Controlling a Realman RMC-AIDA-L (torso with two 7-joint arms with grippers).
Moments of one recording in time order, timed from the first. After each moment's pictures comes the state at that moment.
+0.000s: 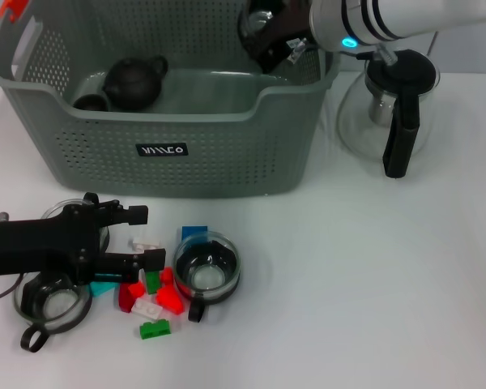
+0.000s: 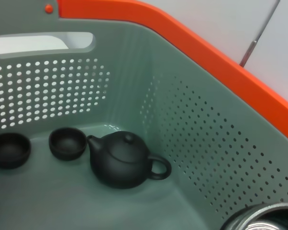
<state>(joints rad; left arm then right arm) -0.44 -1.99 -2.57 -0.61 -1.07 1.79 -1.40 1.20 2.10 -1.20 -0.45 -2.31 -0.64 1.96</state>
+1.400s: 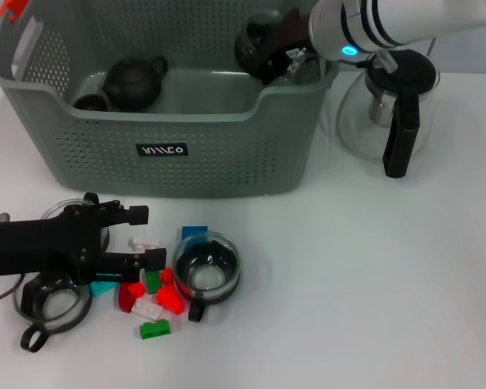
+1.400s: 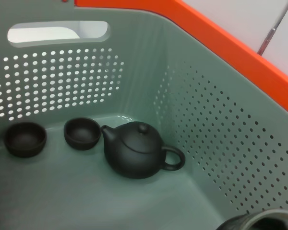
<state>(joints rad) -0.44 -1.99 -2.57 -0.60 -1.08 1.79 -1.40 1.20 2.10 -1.20 -0.45 -2.31 -0.67 1.97</state>
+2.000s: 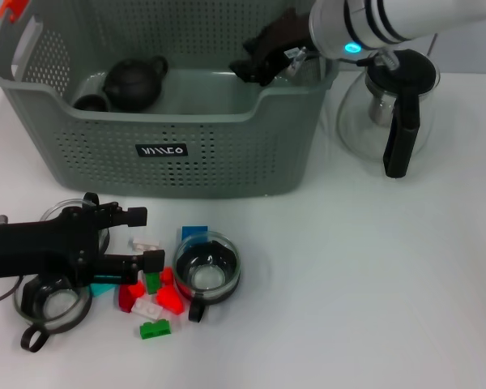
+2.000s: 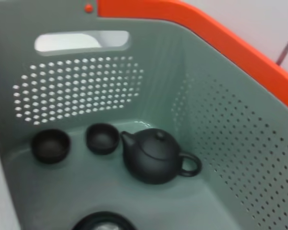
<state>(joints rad) -0.43 -1.99 -2.57 -0.60 -1.08 1.79 -1.40 1.17 2.10 -1.20 -0.54 -2.31 -0.77 1.97</state>
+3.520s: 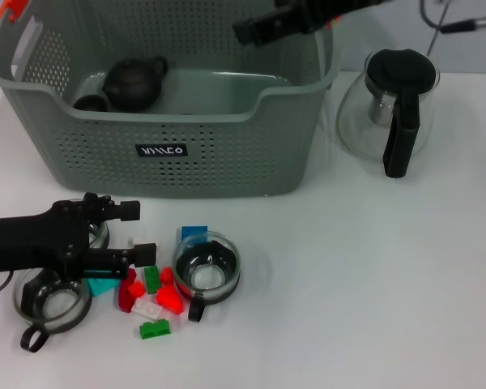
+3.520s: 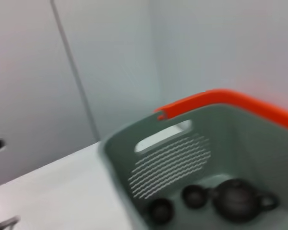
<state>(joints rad) -0.43 -1.98 -2.60 -0.61 -1.08 1.83 -1.42 0.89 2.07 -1.05 -1.26 -2.17 -1.47 2.36</state>
